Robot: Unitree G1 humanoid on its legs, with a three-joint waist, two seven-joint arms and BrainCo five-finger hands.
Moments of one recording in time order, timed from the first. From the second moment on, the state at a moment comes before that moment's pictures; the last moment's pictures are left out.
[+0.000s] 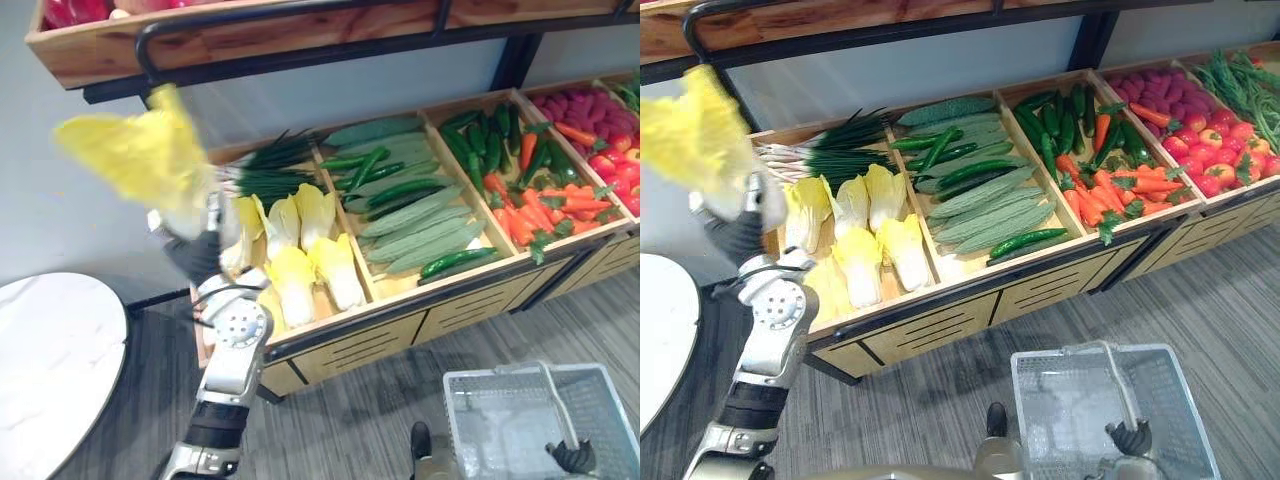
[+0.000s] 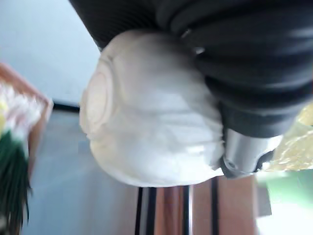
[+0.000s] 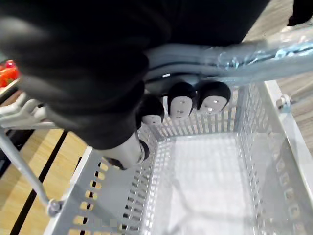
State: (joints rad) left arm -0.24 0.29 -0.16 -0.12 -0.10 -0.24 0.76; right arm 0.18 -0.35 -0.32 0.82 -0.29 -0.15 -0.27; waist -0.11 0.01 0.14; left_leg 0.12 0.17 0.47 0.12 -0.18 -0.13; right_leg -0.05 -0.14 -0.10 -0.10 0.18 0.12
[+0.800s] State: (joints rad) left arm -0.45 0.60 -0.90 -0.12 -0.20 -0.41 -0.17; right arm -0.02 -0.80 0.02 0.35 -0.35 -0.39 0.21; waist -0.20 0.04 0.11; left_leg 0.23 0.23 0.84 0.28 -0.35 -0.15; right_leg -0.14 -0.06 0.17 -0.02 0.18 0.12
